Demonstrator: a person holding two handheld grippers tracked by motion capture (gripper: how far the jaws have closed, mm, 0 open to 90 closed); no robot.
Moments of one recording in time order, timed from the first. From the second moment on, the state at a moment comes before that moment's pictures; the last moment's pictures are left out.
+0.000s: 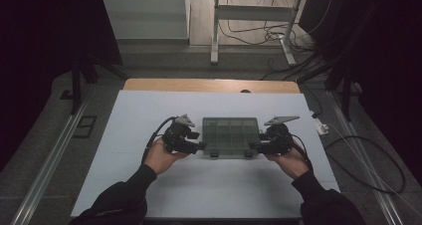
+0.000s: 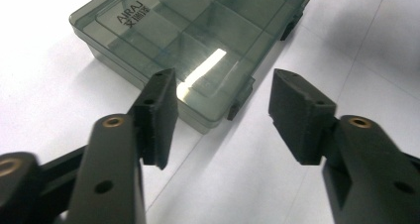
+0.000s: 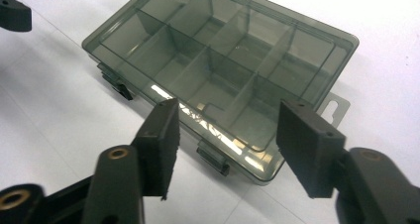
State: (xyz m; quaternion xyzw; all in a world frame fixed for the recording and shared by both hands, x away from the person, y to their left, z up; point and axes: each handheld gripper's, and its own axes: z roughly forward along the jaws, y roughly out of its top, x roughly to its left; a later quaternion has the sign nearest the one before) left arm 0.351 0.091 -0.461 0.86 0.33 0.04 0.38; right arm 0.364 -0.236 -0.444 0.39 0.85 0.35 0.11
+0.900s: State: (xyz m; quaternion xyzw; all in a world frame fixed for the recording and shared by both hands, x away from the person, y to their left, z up) left arm 0.326 0.124 -0.453 0.84 0.35 0.04 0.41; right arm 0.345 -0.238 -0.438 0.37 0.85 0.36 0.09
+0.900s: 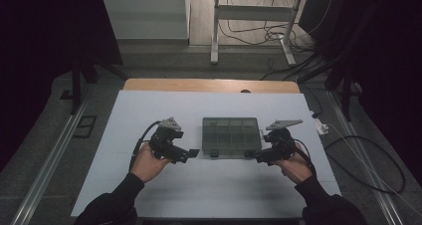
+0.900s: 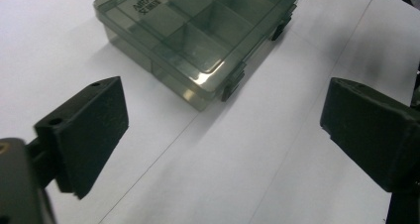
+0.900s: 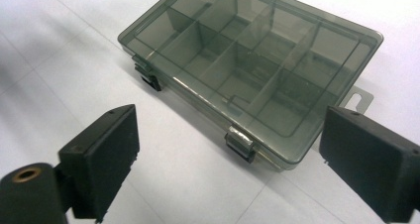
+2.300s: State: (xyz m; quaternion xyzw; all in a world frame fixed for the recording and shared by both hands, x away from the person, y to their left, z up) left arm 0.275 0.171 -0.449 0.83 0.37 0.10 0.41; right arm 0.304 -0.275 -0.431 0.38 0.84 0.39 0.09
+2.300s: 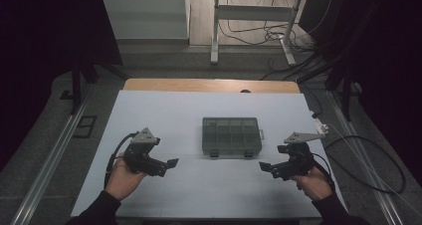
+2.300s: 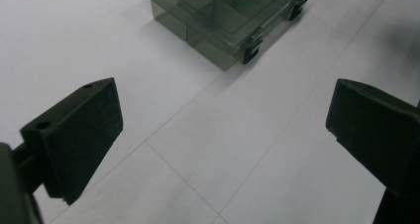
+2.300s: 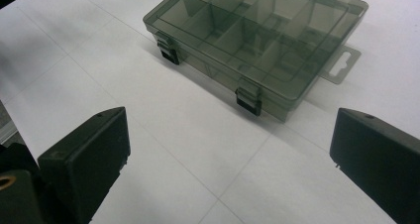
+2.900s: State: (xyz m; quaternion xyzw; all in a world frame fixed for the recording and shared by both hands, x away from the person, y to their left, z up) left arm 0.249 0.197 -0.448 0.81 0.40 0.11 0.42; right arm 0.285 -0.297 -0.432 0.39 0.83 0.39 0.10
